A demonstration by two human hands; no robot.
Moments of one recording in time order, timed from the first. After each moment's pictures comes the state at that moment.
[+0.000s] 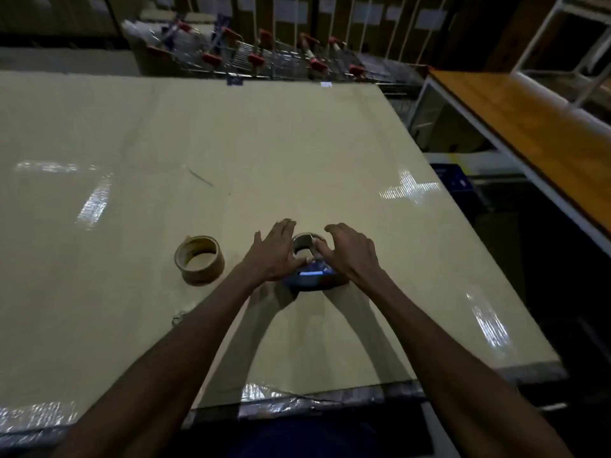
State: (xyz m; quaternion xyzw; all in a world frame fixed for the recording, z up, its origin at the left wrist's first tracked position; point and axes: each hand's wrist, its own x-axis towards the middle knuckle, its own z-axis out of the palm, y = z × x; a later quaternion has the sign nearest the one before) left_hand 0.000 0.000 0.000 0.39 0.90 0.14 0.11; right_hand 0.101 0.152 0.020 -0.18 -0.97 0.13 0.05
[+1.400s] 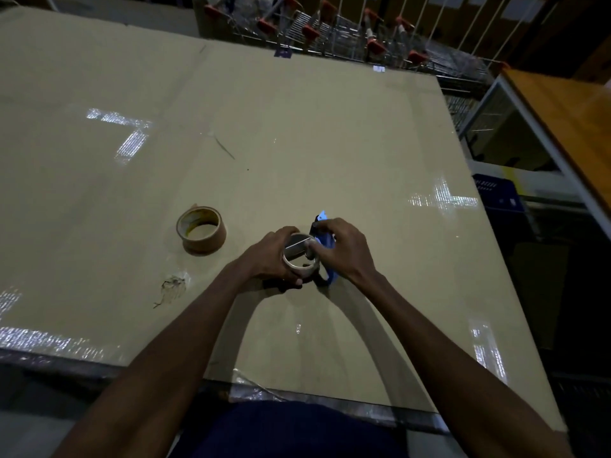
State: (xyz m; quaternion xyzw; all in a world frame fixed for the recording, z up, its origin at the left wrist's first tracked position) left_hand 0.002 -0.005 -0.044 0.27 0.89 0.31 0.22; right_hand 0.081 0.179 -0.007 -0.04 -0.94 0.31 0.12
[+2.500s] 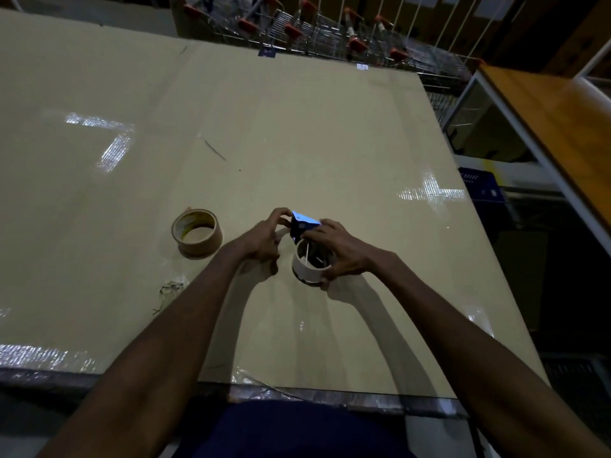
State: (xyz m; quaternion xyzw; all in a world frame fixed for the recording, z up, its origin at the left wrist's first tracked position) left_hand -0.034 -0.006 -0.038 0.29 0.85 0.34 0.27; right_hand 0.071 0.201 0.004 0.13 -0.96 0.19 -0.17
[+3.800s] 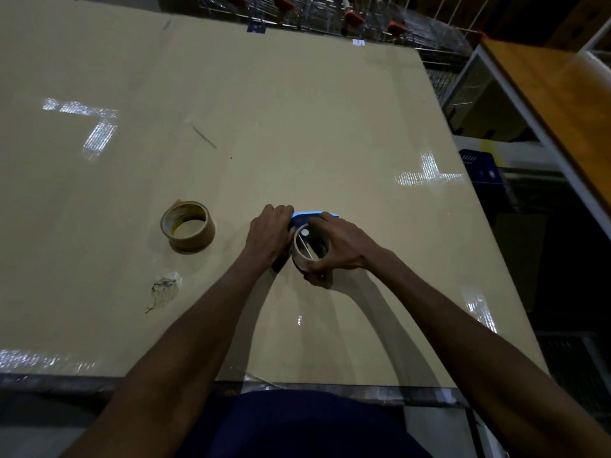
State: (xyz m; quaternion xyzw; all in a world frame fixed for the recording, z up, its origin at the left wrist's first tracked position) left_hand -0.005 0.030 -0.045 0.29 0.94 0.19 -0.01; right_hand 0.082 0.193 0.001 0.04 -0.97 0.20 -0.09
